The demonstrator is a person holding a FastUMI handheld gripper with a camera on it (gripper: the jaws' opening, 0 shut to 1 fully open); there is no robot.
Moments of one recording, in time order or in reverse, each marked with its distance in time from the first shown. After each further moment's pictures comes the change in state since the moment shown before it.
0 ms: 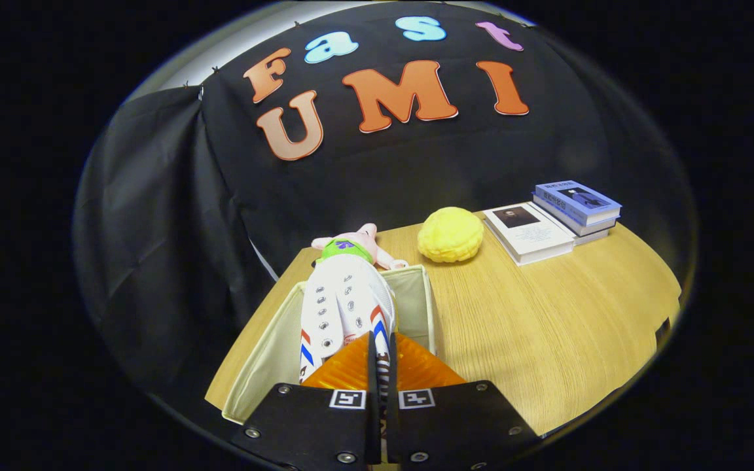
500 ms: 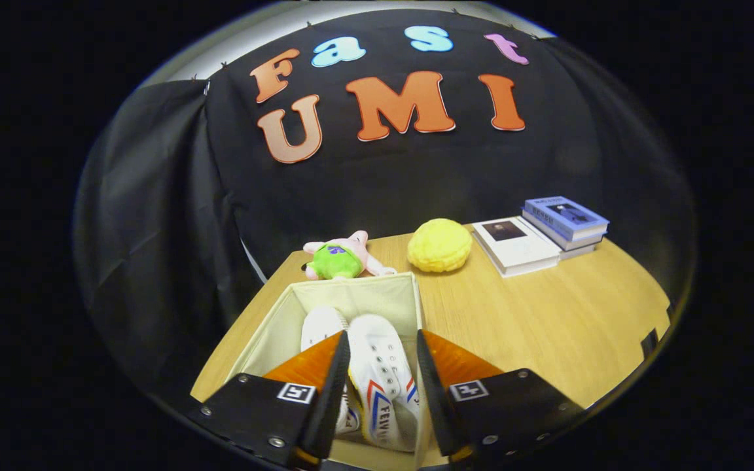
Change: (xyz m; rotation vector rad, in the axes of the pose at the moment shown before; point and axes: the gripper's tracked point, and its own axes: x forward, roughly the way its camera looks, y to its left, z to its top) arm -0.021 -0.001 0.027 -0.082 -0.061 -0.019
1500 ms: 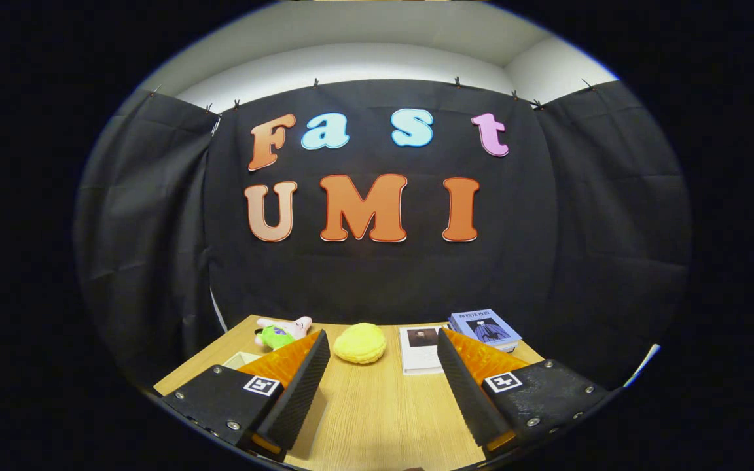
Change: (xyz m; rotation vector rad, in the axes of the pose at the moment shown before) arm -0.130 -0.148 0.164 -0.094 -0.352 -0.125
